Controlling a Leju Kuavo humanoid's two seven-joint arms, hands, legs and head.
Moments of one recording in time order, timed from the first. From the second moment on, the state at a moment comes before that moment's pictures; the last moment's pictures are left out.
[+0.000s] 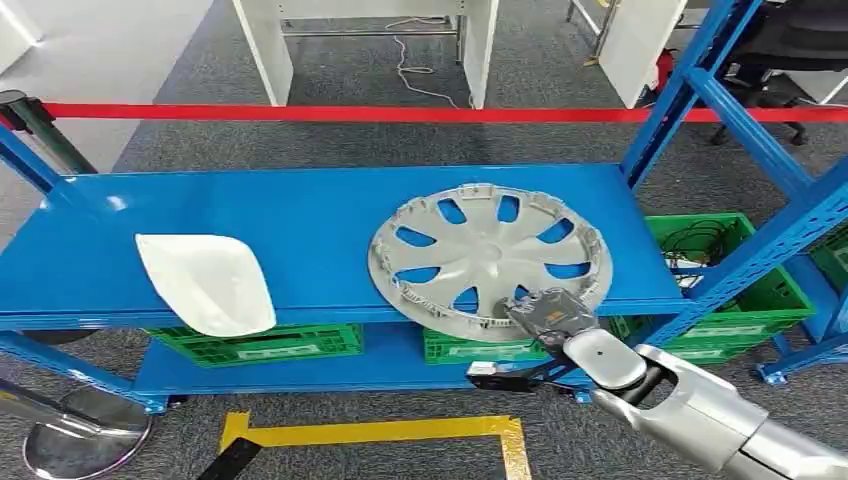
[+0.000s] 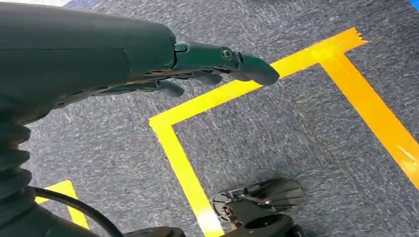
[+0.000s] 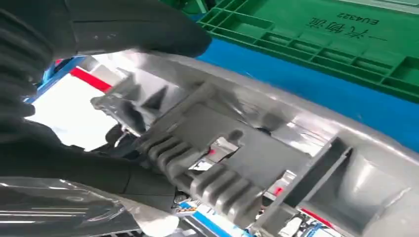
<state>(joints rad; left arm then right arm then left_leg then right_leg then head) 0.04 0.03 -0.23 -0.63 -0.20 0.15 0.03 -0.44 -0.44 0.93 -1.39 1.23 0.22 0.21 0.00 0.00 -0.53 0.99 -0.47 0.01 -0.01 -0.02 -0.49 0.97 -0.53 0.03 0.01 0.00</state>
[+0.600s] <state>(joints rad) 0.05 0.02 -0.21 -0.65 -0.22 0.15 0.03 -0.39 -0.43 0.88 -1.39 1.28 0.17 0.23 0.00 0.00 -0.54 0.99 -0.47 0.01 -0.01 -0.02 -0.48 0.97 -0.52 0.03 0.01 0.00</state>
